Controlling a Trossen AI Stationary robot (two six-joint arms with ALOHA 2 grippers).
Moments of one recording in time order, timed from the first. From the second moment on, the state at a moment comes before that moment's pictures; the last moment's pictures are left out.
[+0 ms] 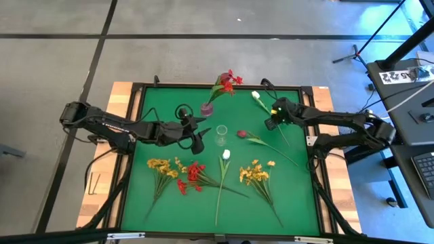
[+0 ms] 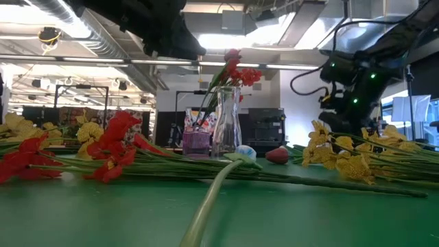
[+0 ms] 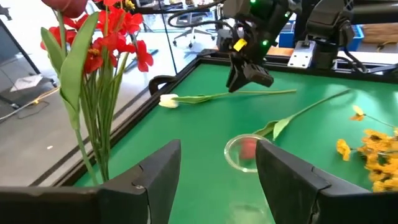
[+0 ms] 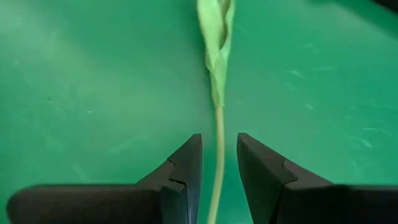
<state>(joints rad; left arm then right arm) -0.09 1.31 0.74 0.19 -0.62 -0.08 -0.62 1.22 0.45 -0.24 0.19 0.26</state>
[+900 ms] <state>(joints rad) -0.09 1.31 0.74 0.19 -0.62 -0.11 -0.62 1.33 0.45 -0.19 0.16 0.26</state>
